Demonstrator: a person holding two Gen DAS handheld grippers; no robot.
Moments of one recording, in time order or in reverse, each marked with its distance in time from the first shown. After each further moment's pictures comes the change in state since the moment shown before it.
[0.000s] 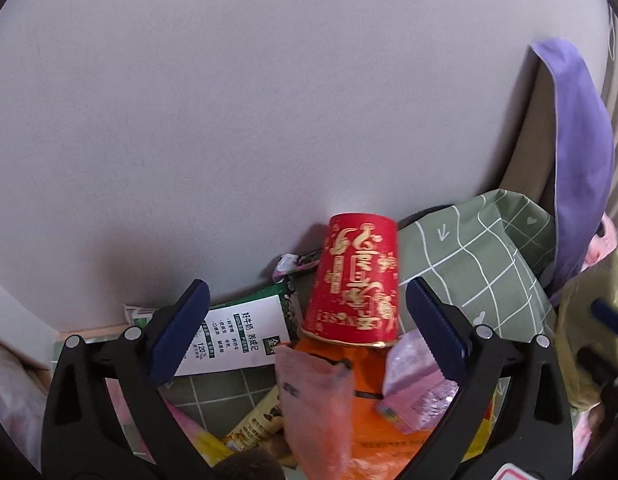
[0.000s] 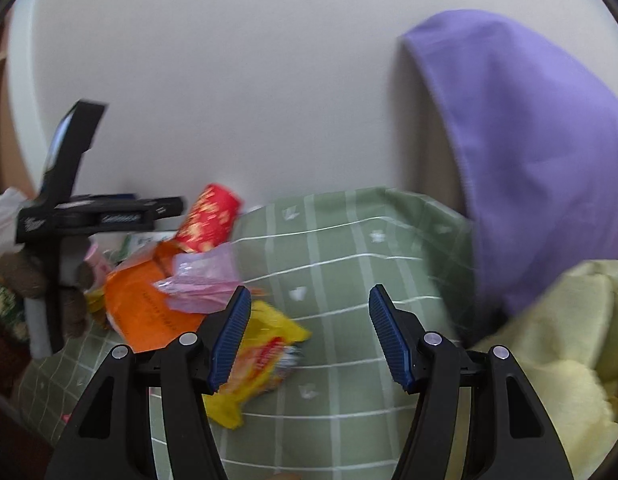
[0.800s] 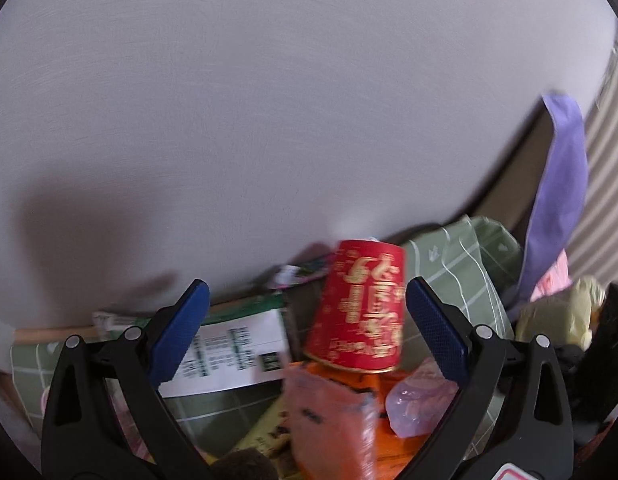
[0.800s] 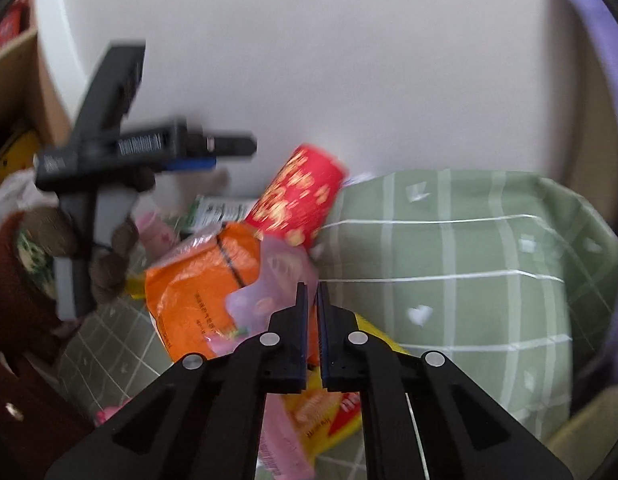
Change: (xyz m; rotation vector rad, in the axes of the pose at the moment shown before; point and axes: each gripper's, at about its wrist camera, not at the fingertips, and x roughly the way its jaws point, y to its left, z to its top) left arm 0.018 0.036 0.017 -0.067 0.059 -0.189; right arm 0.059 0.027 0.015 -0.055 0.141 0.284
